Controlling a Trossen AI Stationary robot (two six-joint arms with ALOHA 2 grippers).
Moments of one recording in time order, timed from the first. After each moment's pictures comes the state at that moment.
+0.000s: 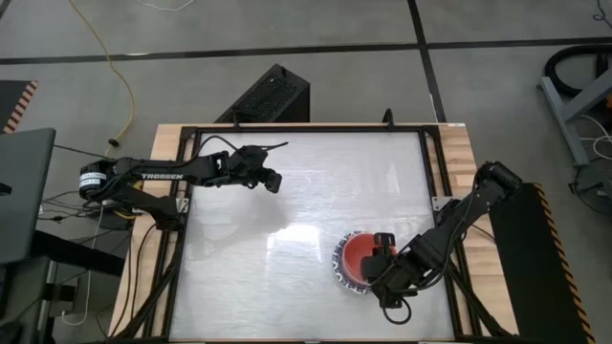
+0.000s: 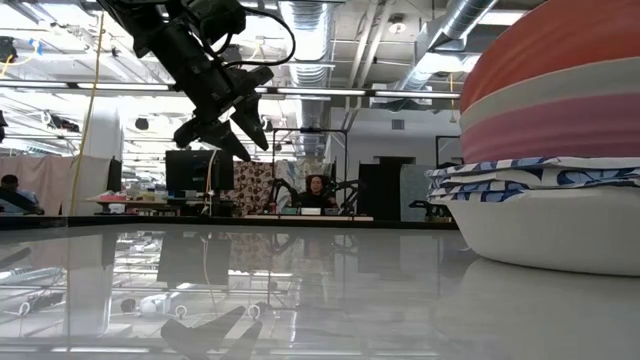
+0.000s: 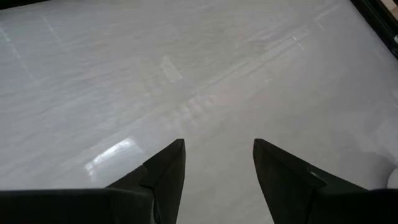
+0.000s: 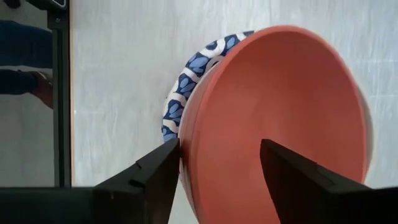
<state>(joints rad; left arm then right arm) 0.28 1.31 0.79 -0.17 -0.20 -0.69 0.70 1.56 1.36 -1.04 0.23 0.67</state>
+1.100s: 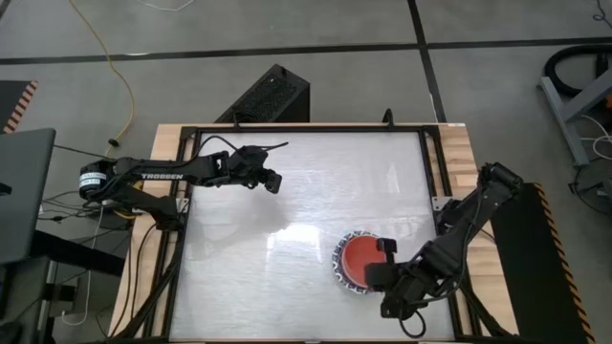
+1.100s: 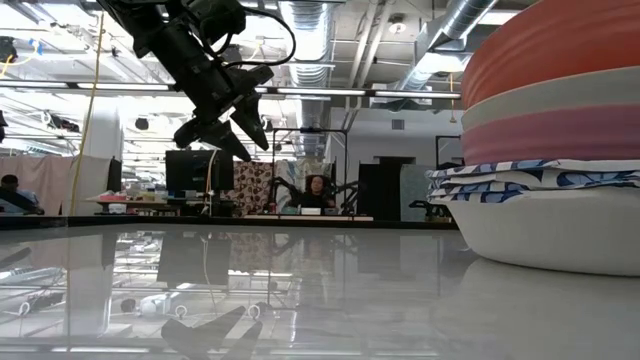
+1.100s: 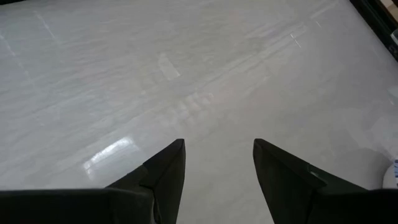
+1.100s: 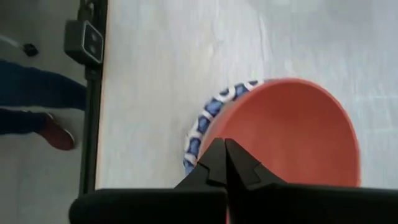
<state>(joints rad) 0.28 1.31 0.79 -0.18 -0.18 -0.69 0.79 1.56 1.44 -1.02 0.40 0.73</state>
